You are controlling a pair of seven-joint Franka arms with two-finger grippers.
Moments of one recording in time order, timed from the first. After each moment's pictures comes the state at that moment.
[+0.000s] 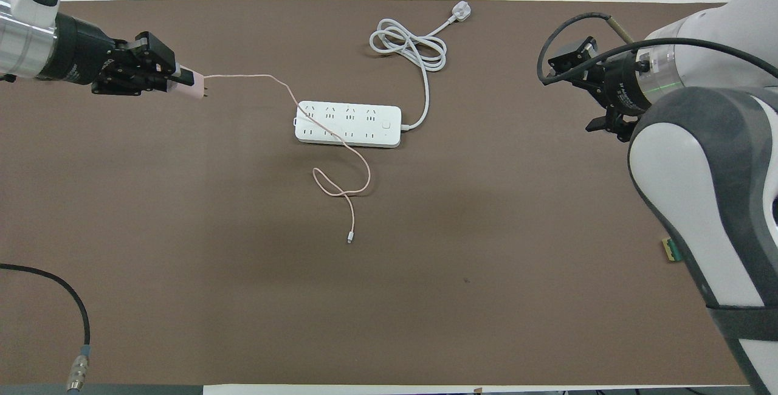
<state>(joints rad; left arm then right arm) -0.62 0.36 0.73 -1.42 -0.71 1.60 -0.03 0.24 0.11 -0.10 -1.64 0.20 1.87 0.85</state>
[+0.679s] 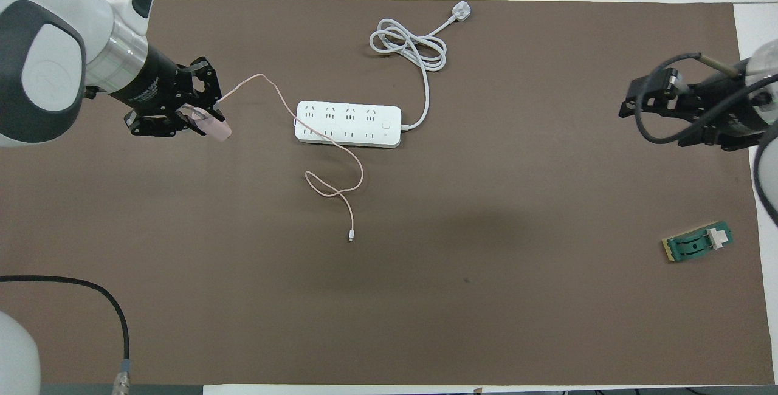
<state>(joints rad) -0.81 0.37 0.73 -1.37 -0.44 1.50 -0.71 0.14 0.01 -0.14 -1.64 0.12 1.66 0.40</state>
